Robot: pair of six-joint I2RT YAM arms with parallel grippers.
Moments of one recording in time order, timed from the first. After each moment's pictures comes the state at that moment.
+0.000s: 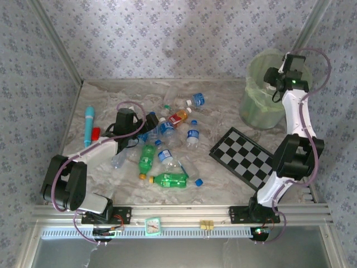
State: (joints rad) left arm -0.37 1.43 0.78 0.04 0.14 -0.77; right arm -0.21 1.77 1.72 -0.54 -0.01 0.19
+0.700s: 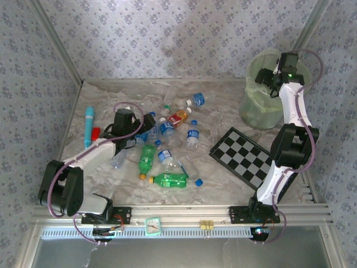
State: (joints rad) left arm -0.37 1.37 0.78 -0.04 0.03 -0.75; right arm -0.19 1.92 1.87 -0.69 -0.02 0.22
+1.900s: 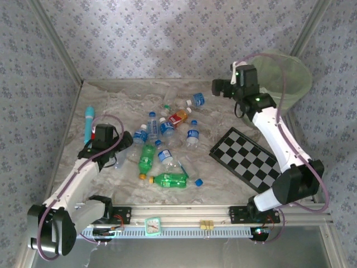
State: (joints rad) left arm -0.20 1.00 0.61 -0.49 -0.11 -0.64; right arm 0.31 1.48 1.47 -0.51 0.13 0.19
